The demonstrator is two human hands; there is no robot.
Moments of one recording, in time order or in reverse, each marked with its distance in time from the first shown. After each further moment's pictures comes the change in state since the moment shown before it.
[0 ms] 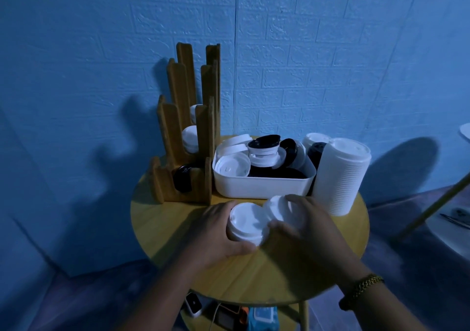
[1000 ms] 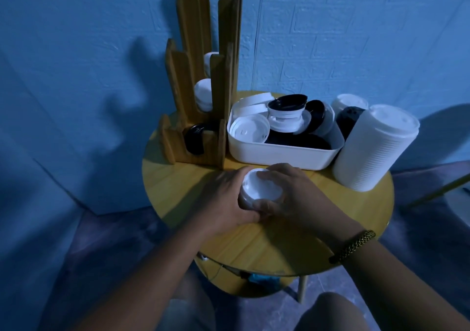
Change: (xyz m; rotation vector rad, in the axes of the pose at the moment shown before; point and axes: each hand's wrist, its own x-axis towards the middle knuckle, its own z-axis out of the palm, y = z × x) left_hand 0.003 0.000 -0.001 -0.002 -0.014 -0.032; right_hand 0.030 -0.035 0.018 -0.076 -0.304 -0.242
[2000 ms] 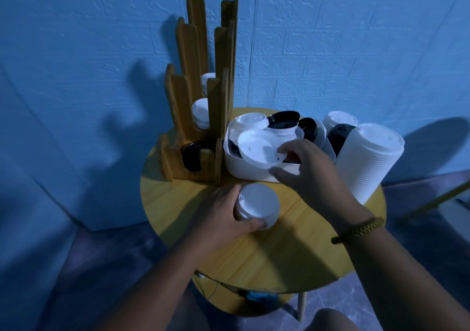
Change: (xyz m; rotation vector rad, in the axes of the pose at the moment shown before) left_hand 0.001 -0.001 0.000 -0.118 0.022 -0.061; right_hand 0.021 -0.005 -0.055 0.082 0.356 -0.026
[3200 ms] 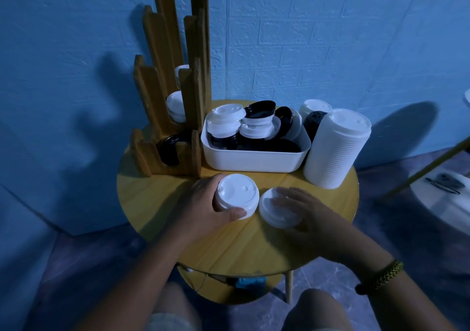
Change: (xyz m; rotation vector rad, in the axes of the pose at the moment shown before) left_hand -0.003 0.003 0.000 0.010 0.010 0.025; right_hand -0.093 0.030 -0.017 -0.116 -0.507 0.179
